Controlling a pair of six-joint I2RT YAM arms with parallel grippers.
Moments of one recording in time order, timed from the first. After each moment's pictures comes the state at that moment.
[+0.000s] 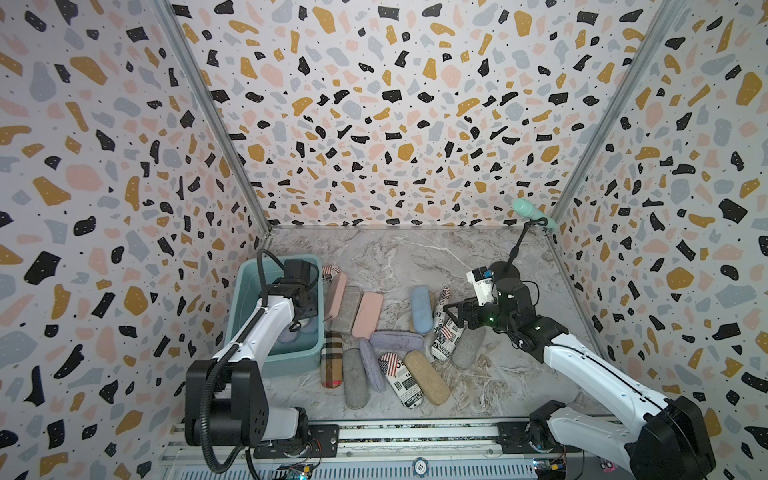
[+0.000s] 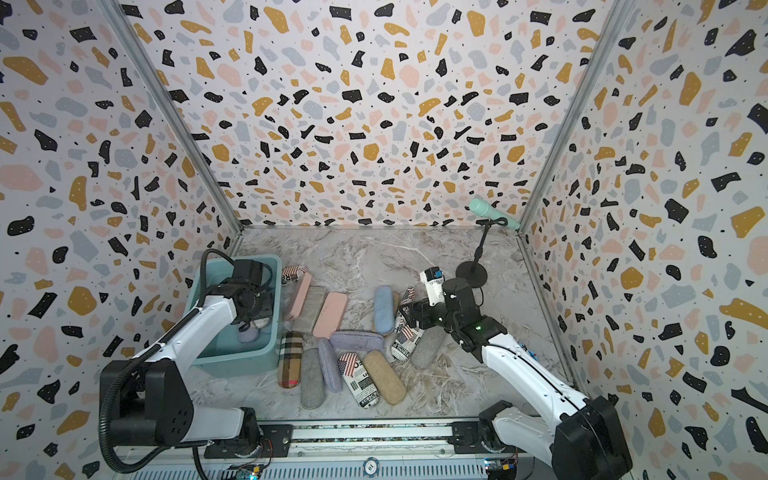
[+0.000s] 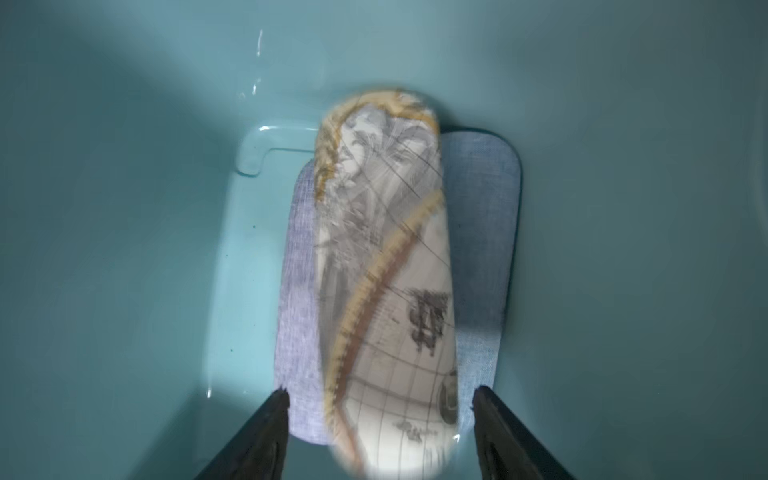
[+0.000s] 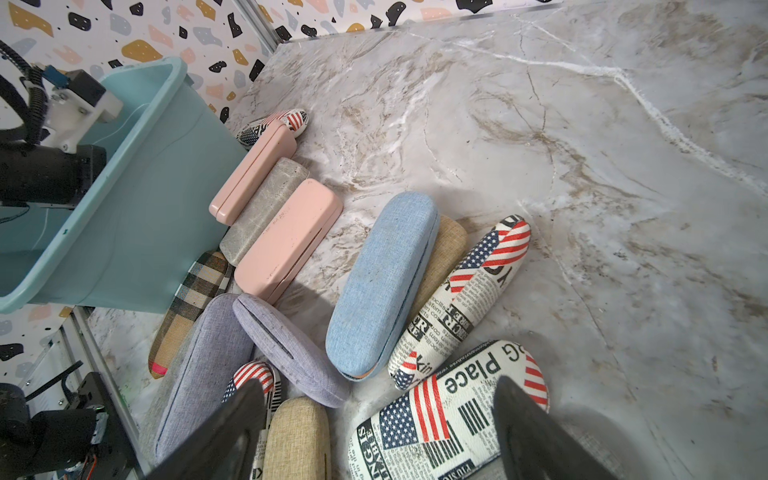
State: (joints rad) left arm -0.03 1.38 0.96 -0.72 -0.27 -0.27; right arm 0.49 1.09 0.70 -0.18 -0.31 0.28
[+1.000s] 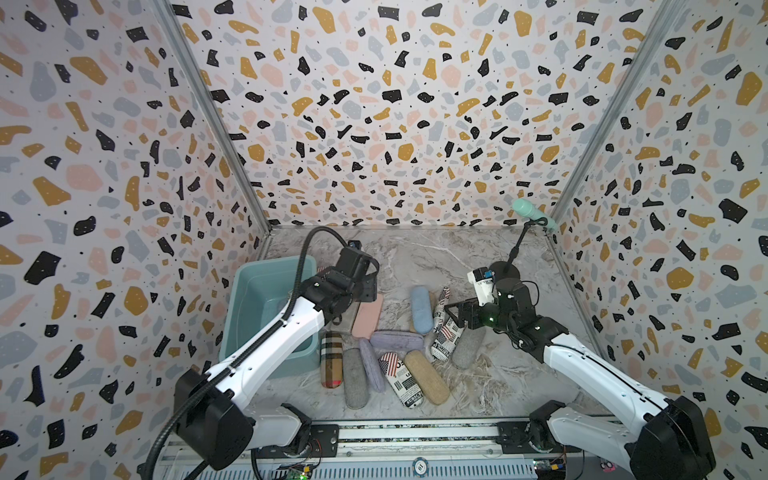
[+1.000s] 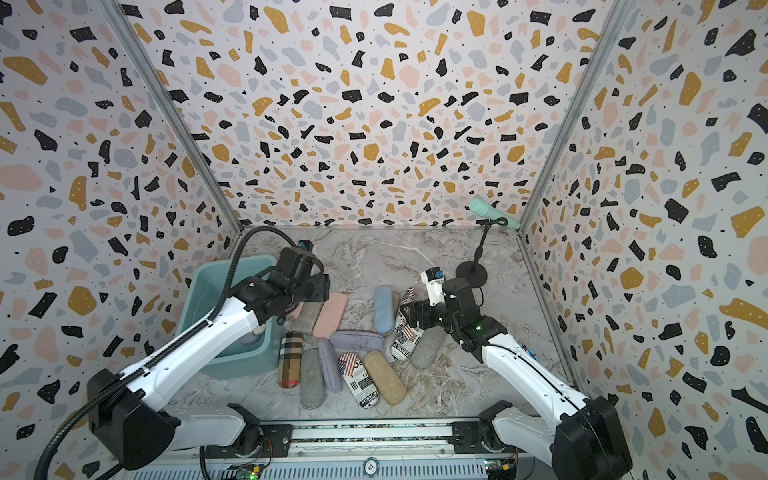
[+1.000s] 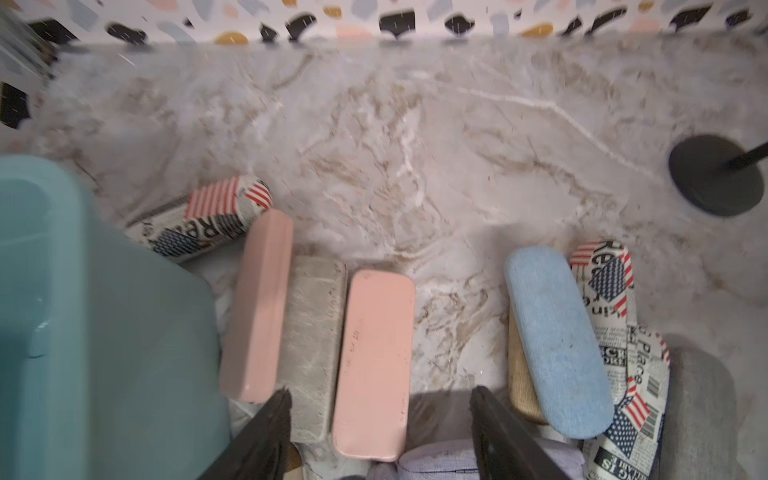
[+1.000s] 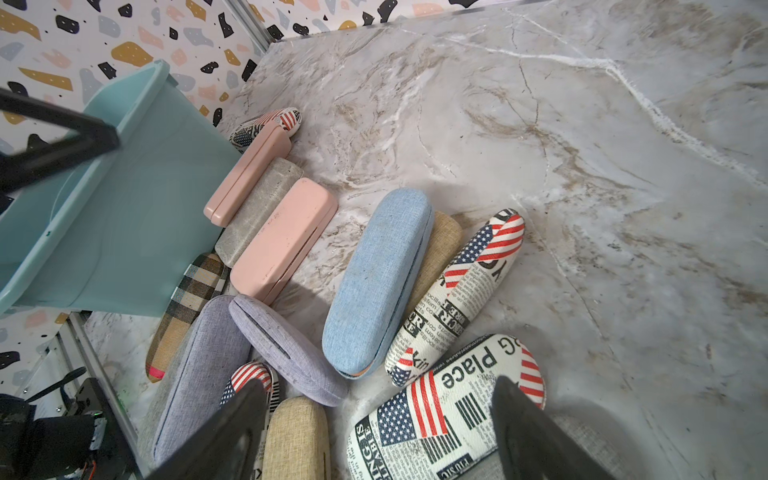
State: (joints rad) left arm -0.57 1.35 1.15 -0.68 -0.26 -0.40; right arm 0.50 1.09 0.71 -0.20 -0.29 0.31
